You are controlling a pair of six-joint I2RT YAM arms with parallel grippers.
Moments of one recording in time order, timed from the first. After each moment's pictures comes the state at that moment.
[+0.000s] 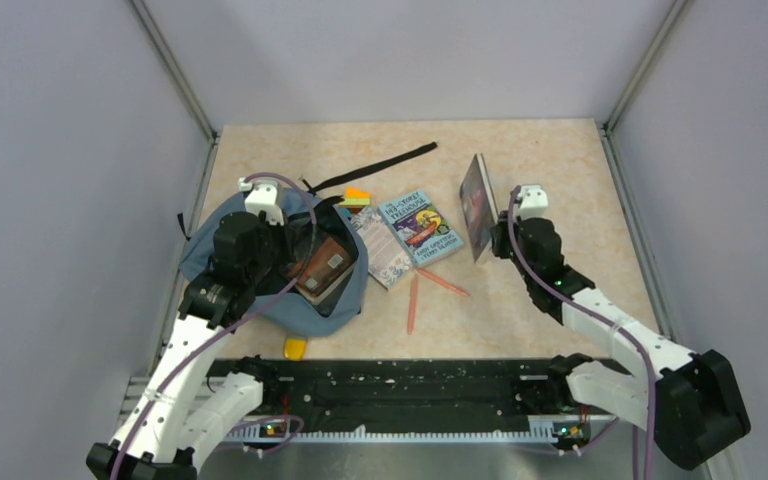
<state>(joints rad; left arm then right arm) -0.30 0.77 0.85 -0.48 -0.06 -0.16 0.46 1.01 0.52 0.13 0.27 0.20</state>
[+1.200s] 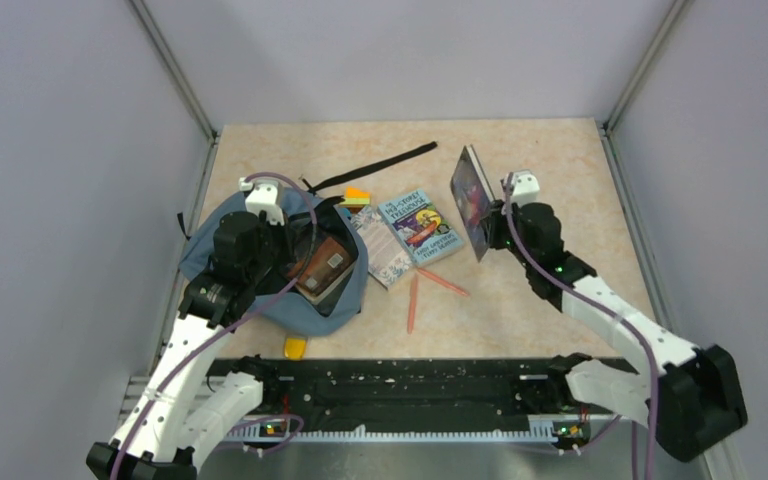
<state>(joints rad) -0.30 0.77 0.85 -0.48 -0.05 -0.16 0.46 1.12 0.66 0.07 0.17 0.14</state>
